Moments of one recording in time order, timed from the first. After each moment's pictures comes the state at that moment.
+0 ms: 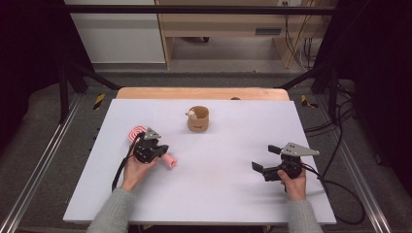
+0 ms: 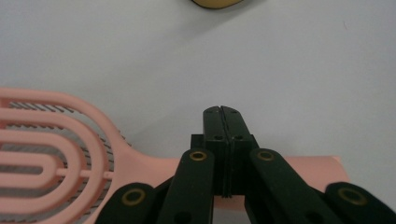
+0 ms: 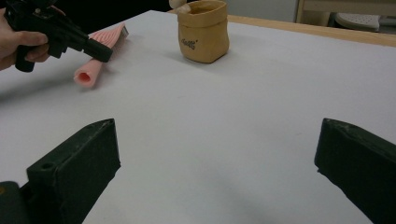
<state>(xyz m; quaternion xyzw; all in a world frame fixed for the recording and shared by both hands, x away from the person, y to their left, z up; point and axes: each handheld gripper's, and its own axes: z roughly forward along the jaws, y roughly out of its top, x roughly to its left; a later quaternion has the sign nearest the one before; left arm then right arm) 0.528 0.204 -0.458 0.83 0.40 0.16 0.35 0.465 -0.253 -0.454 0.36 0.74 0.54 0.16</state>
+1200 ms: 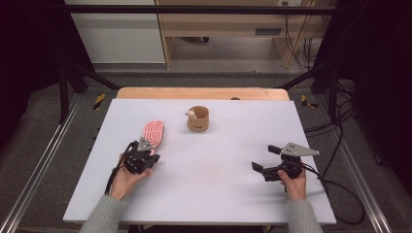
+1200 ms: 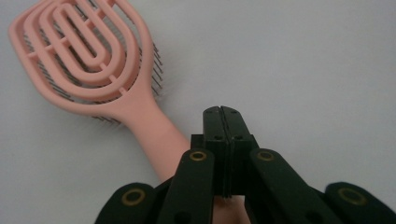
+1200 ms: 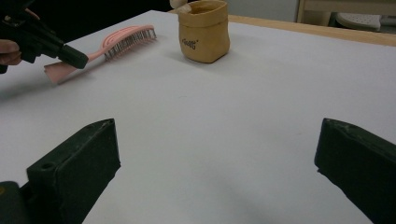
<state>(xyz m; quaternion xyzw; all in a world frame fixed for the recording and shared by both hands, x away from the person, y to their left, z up) 0.493 0.224 -0.455 0.85 0.38 0.18 0.31 0.465 -0.253 -0.454 0.36 0.75 0.54 0.16</state>
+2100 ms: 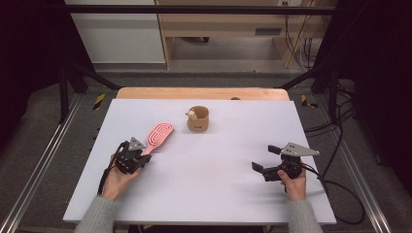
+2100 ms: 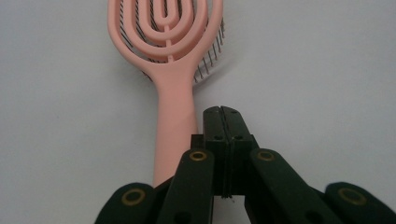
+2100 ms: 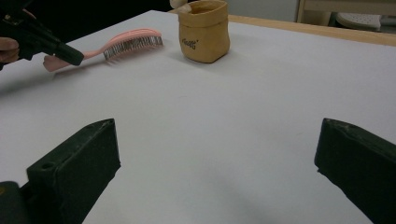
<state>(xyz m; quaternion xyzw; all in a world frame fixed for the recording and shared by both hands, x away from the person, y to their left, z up) 0.494 0.246 -0.455 0.84 0.41 0.18 0.30 0.464 -0.253 -0.454 0.36 0.75 0.54 0.16</state>
